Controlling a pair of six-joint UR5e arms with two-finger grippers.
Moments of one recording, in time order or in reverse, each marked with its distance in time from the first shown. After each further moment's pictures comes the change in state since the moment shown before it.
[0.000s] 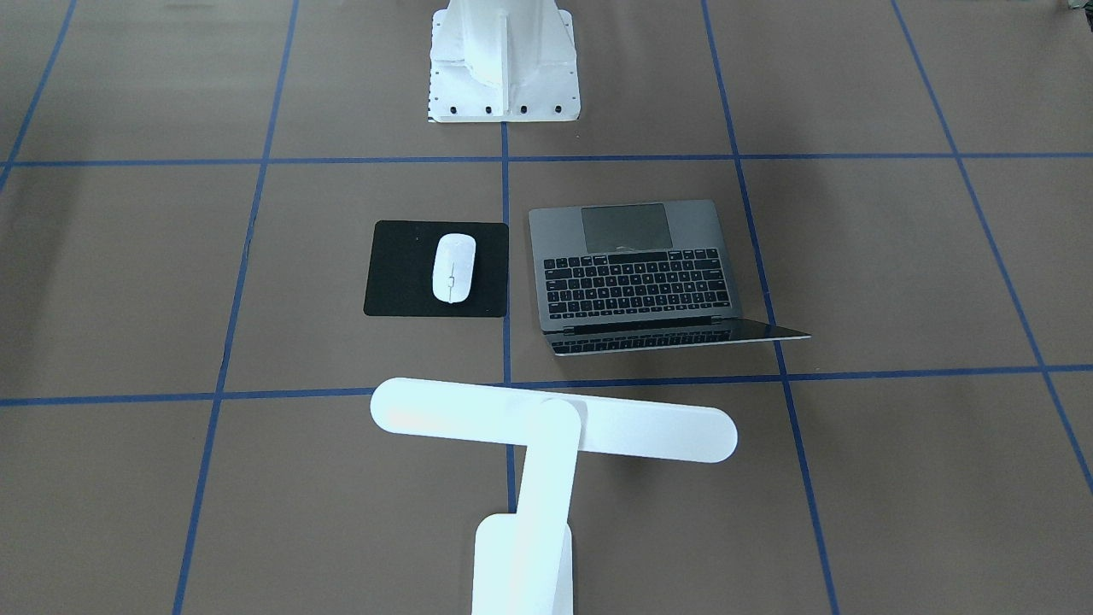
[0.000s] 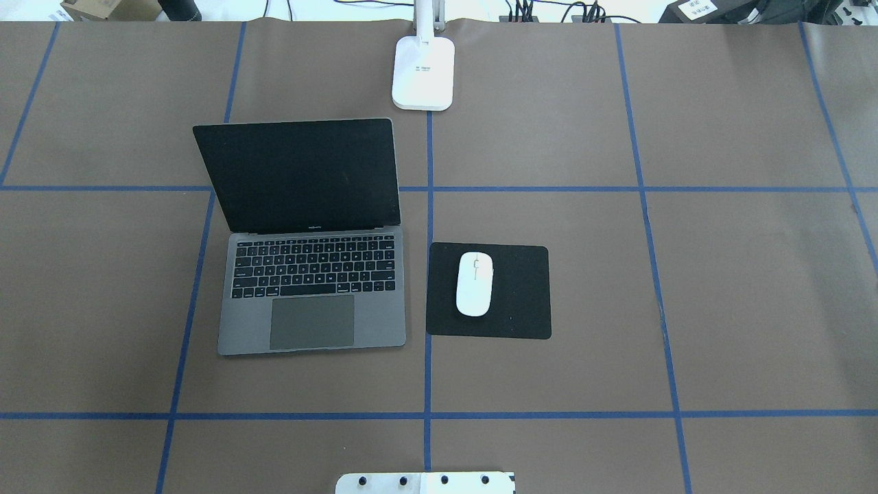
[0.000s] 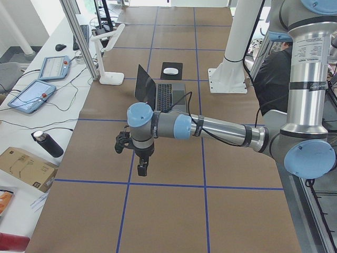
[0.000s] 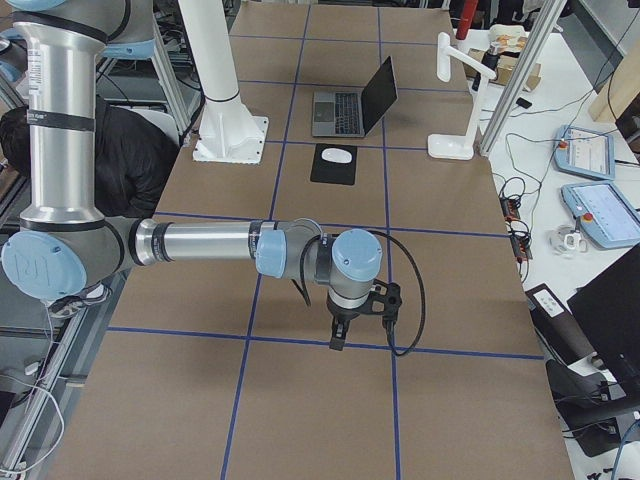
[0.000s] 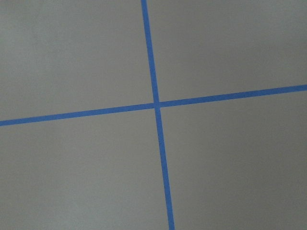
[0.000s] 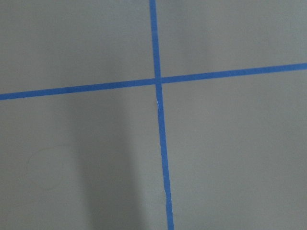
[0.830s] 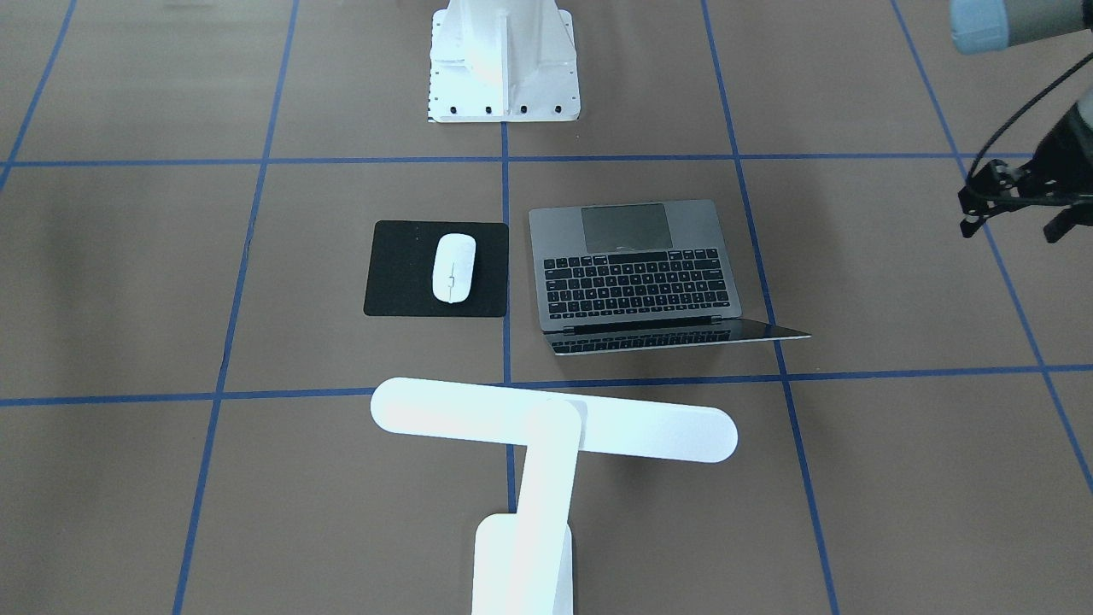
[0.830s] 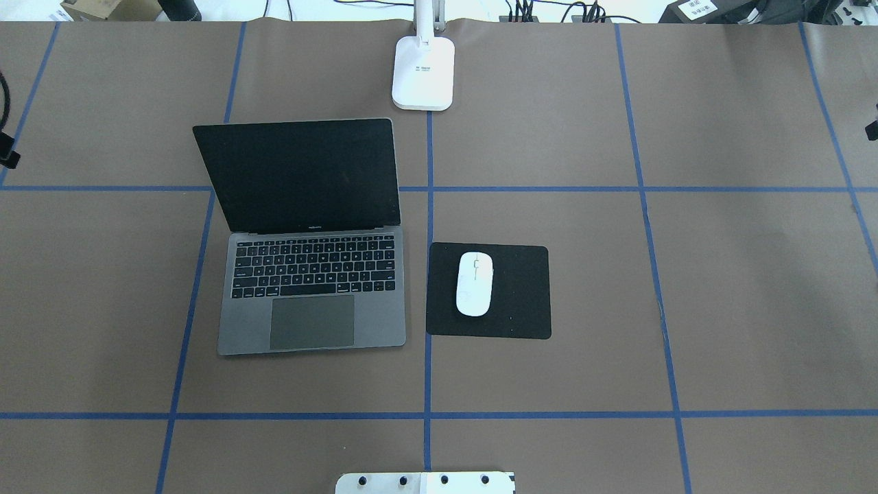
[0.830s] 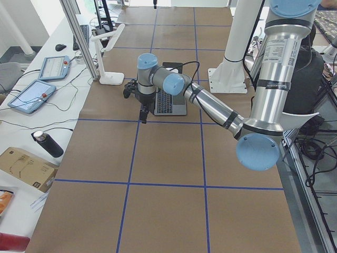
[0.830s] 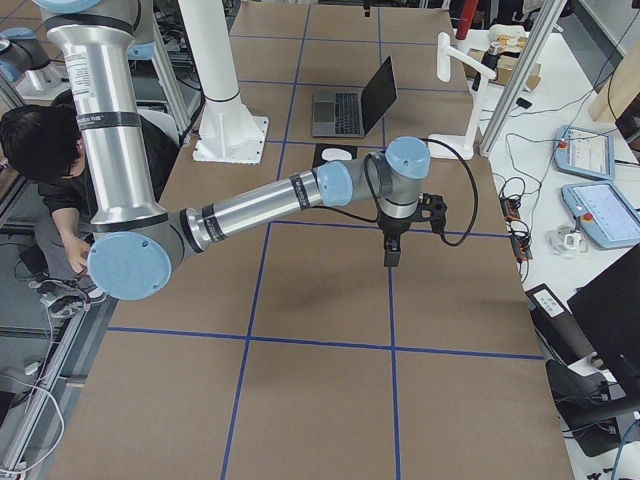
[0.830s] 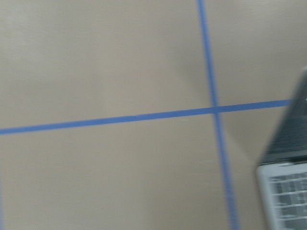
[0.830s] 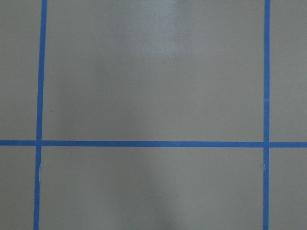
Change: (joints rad) left arm 0.247 -0.173 -0.164 0.041 0.045 -0.231; right arm -0.183 0.211 0.070 -0.003 -0.009 0.151
